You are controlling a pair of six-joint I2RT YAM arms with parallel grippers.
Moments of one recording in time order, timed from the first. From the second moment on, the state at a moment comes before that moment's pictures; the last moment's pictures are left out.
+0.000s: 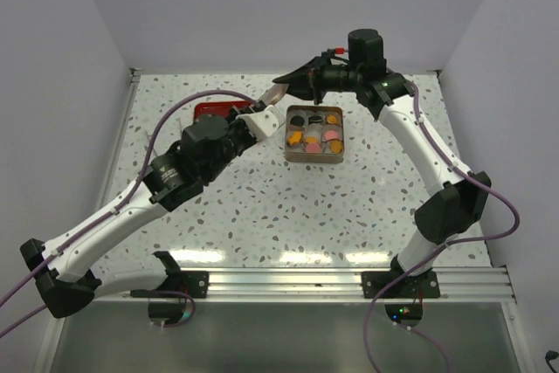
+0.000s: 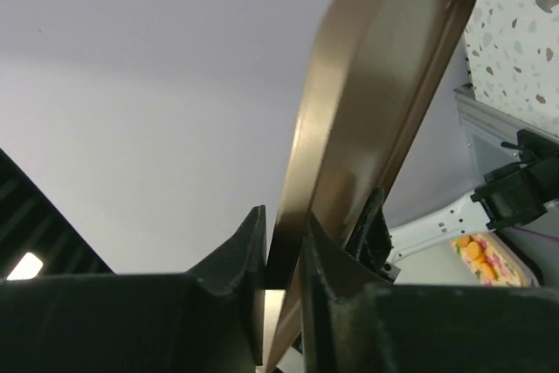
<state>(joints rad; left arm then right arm) -0.86 1.10 1.23 -0.33 -0.37 0.50 0.42 1.69 1.79 -0.47 -0.80 1.61</state>
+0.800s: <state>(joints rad) -0.89 1.20 1.27 -0.35 -0.67 0.58 0.36 1.68 1.75 -0.46 -0.83 1.50</state>
